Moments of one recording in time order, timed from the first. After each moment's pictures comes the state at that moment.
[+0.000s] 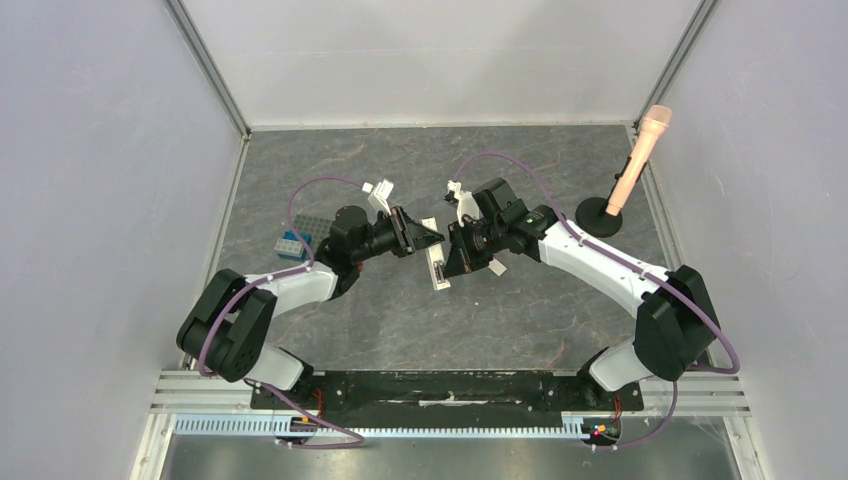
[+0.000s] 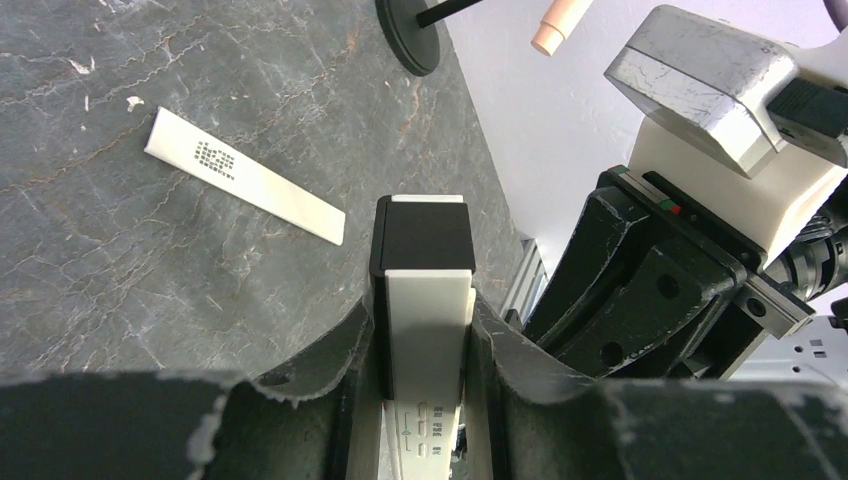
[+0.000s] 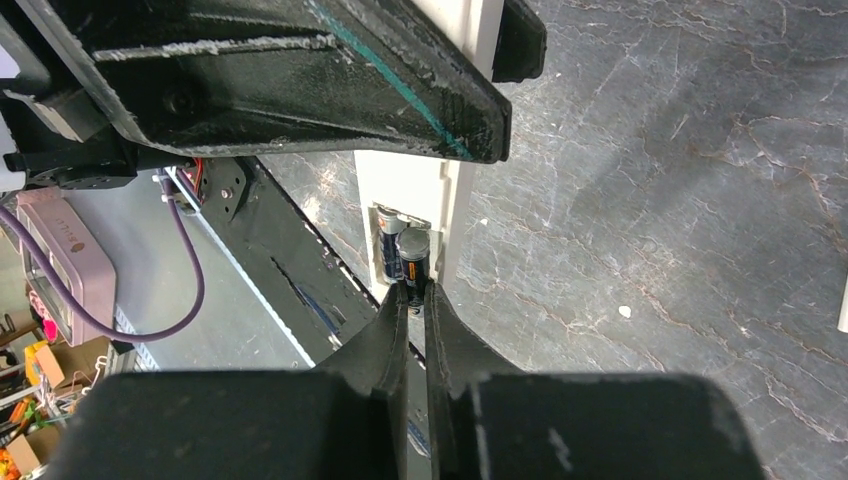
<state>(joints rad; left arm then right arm) -0.51 1.46 0.60 0.69 0.53 -0.93 0.67 1.49 1.13 -0.54 -0.49 0.35</state>
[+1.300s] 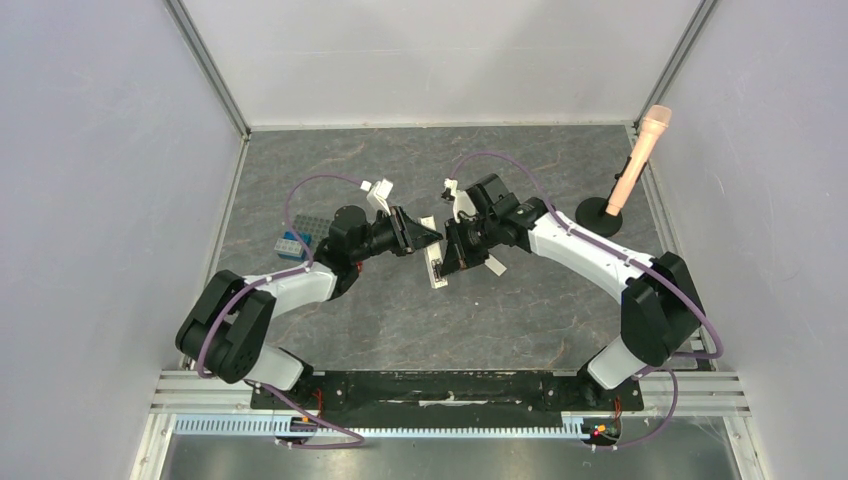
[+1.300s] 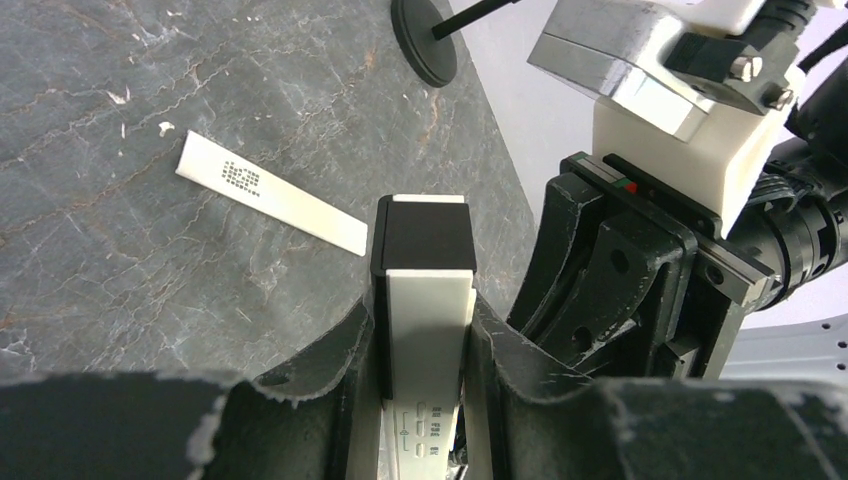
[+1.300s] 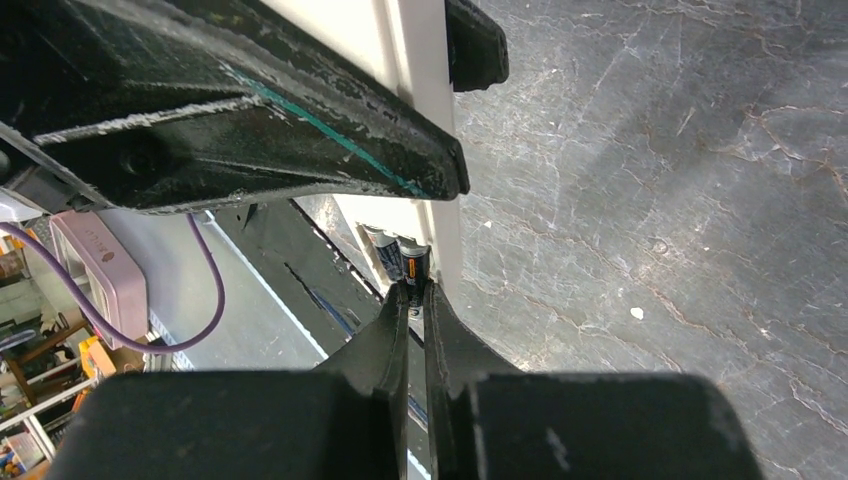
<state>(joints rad) -0.52 1.45 0.60 0.68 0.51 -0.85 0.66 1.58 1.19 -0.58 -0.51 0.39</state>
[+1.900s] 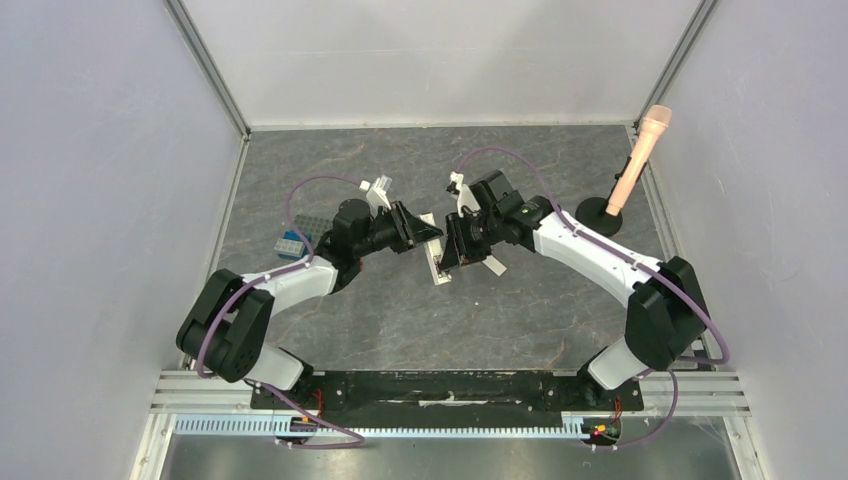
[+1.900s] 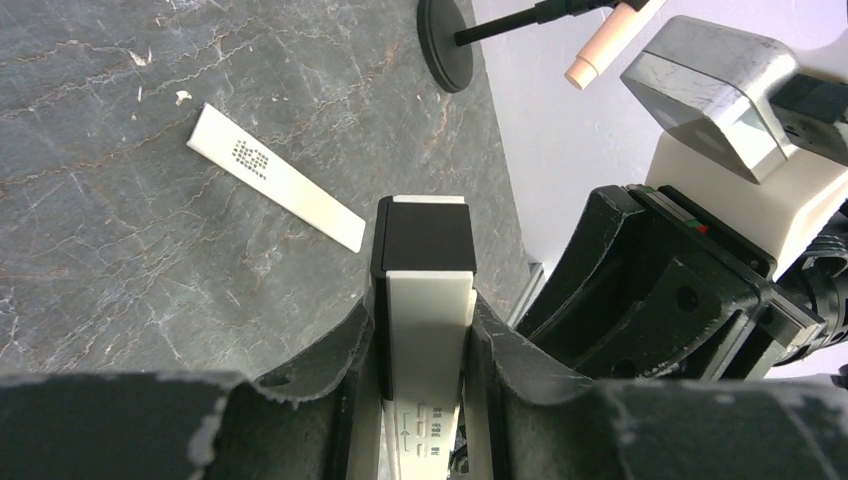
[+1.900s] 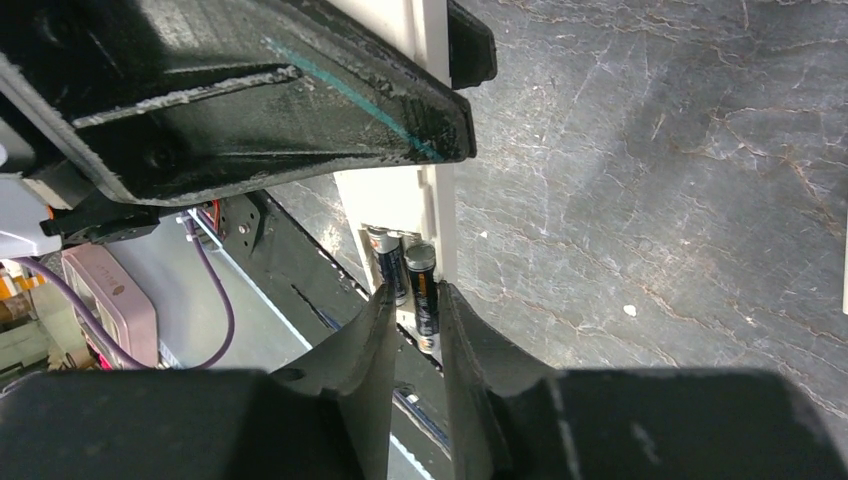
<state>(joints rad) -0.52 1.46 0.66 0.54 0.47 -0.96 0.65 1.56 1.20 -0.58 -0.46 0.44</state>
